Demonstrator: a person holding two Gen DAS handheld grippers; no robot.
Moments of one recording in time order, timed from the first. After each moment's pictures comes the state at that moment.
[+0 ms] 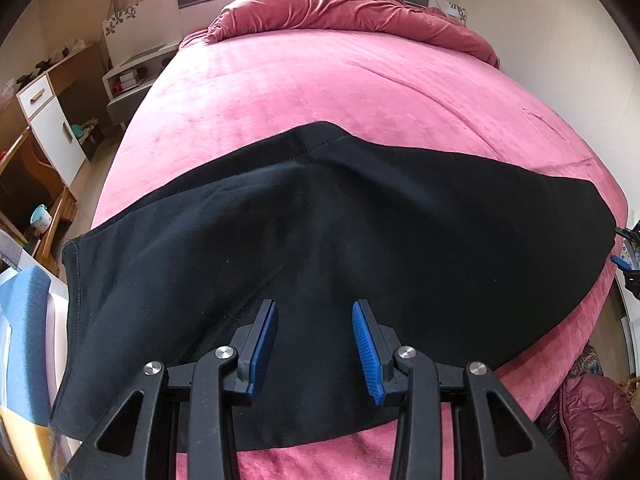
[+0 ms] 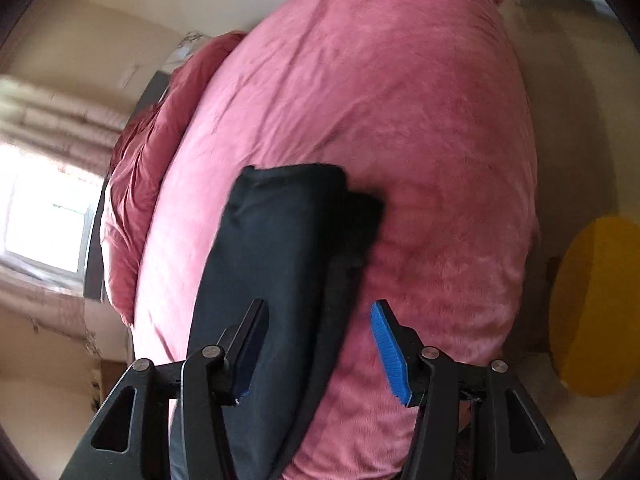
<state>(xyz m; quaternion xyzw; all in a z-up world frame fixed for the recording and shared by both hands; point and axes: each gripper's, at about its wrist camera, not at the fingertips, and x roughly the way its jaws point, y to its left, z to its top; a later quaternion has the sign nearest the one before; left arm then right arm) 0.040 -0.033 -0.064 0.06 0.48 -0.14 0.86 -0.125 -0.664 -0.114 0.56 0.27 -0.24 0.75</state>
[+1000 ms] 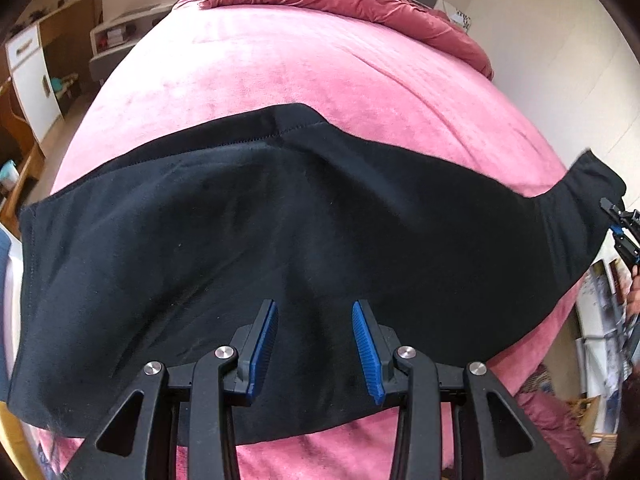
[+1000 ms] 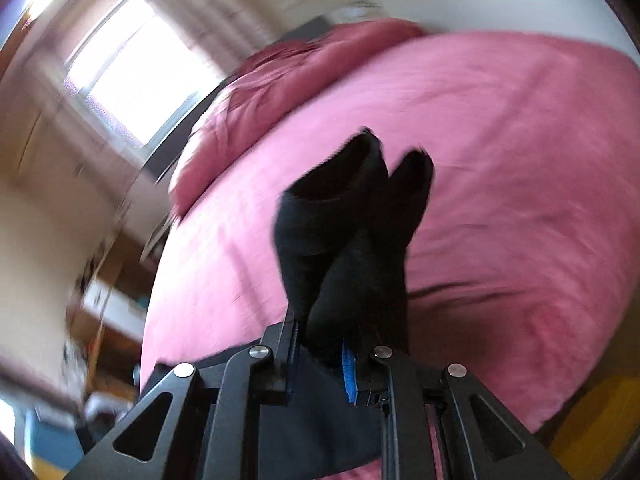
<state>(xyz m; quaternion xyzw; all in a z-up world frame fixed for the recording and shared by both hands) 0.056 -0.039 -0.071 -0.04 0.53 -0.18 0.83 -0.021 -0.531 -0.002 0.30 0.32 -0.05 0.90</state>
